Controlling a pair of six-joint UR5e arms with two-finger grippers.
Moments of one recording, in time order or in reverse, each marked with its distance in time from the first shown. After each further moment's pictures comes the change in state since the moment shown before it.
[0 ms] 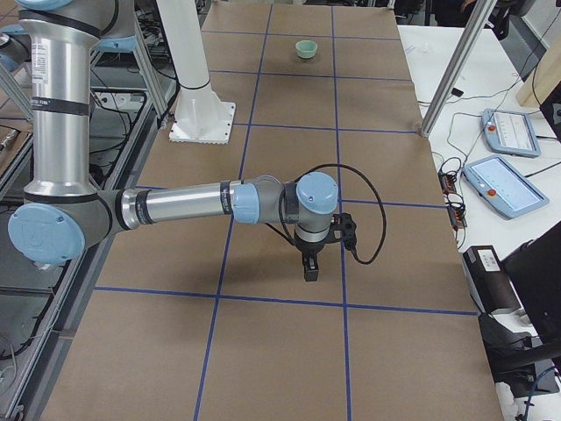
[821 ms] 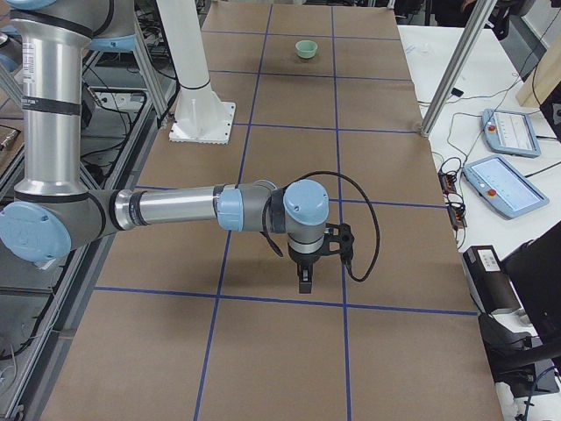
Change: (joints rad) left arm -0.079 0.157 0.097 -0.207 -0.071 0.014; right arm 0.095 -0.034 -0.002 -0.004 0.012 0.018
